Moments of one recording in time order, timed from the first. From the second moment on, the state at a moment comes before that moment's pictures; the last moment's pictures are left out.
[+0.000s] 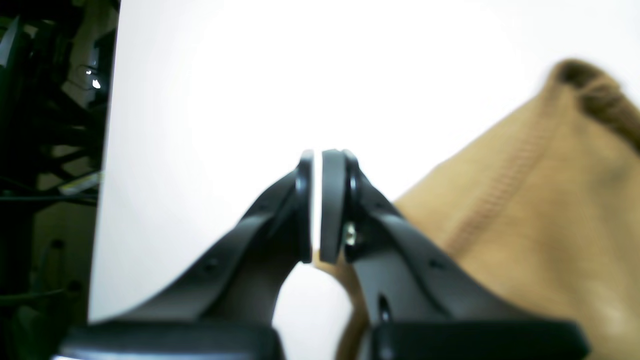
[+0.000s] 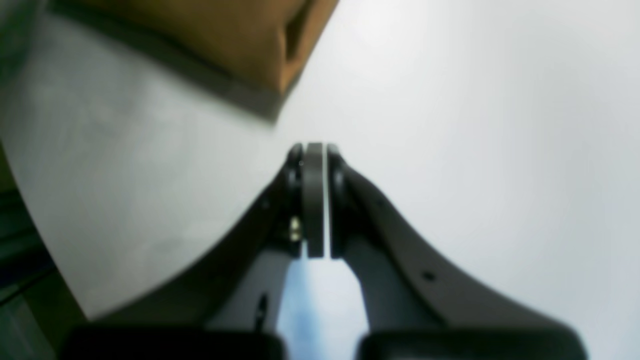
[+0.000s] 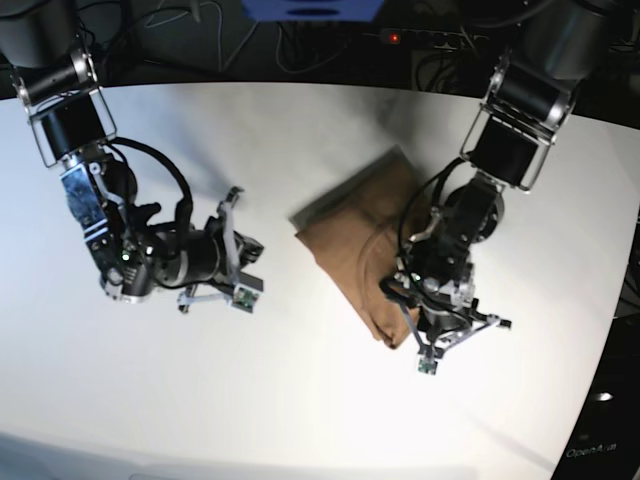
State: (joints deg) left arm -23.5 -10.7 28.5 66.4 6.8 20.0 46.0; right arm 16.8 24.5 -25.6 88.1 33.0 40.7 -61.1
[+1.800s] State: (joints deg) left arm -18.4 -11.3 20.5 61.9 7.6 8.7 43.1; right arm 6.4 30.8 -16.7 88.6 32.8 40.6 -57.7
